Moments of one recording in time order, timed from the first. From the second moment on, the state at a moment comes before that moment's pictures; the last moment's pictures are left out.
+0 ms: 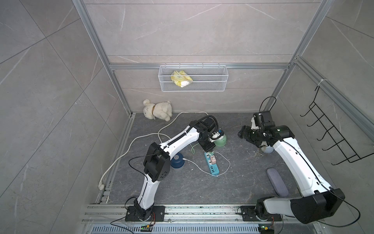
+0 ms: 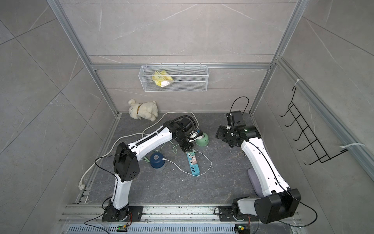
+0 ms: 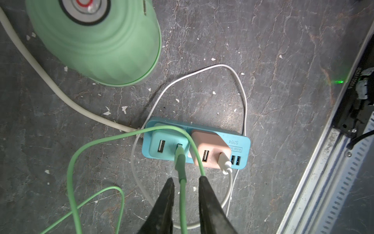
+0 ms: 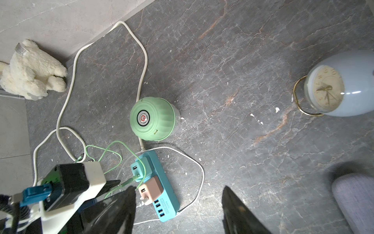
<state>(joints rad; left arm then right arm) -0.81 2.08 1.93 -1.09 0.27 0.29 0.20 1.34 1.41 -1.02 -0.04 0.56</state>
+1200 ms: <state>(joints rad) -0.88 2.17 2.04 -1.18 0.11 0.33 0.17 1.32 1.39 -1.01 -0.07 0.57</state>
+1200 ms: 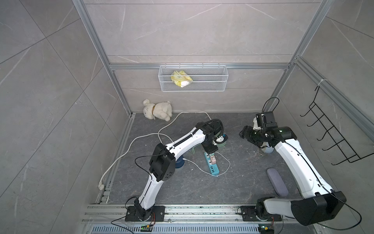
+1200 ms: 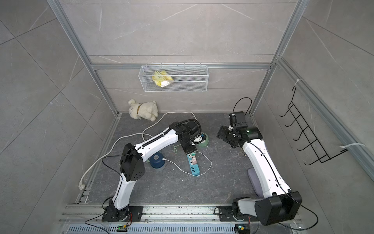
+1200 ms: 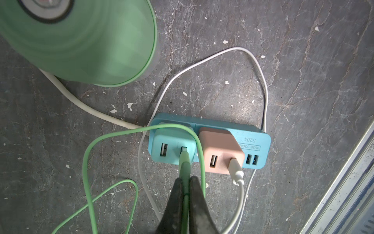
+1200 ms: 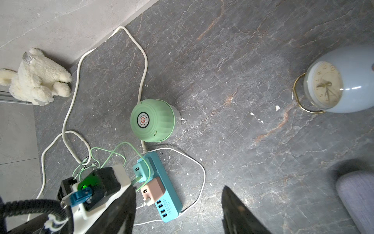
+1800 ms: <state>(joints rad) -0.92 2.28 2.24 -1.32 0.03 0.33 0.16 1.32 1.39 -1.01 -0.09 0.58</state>
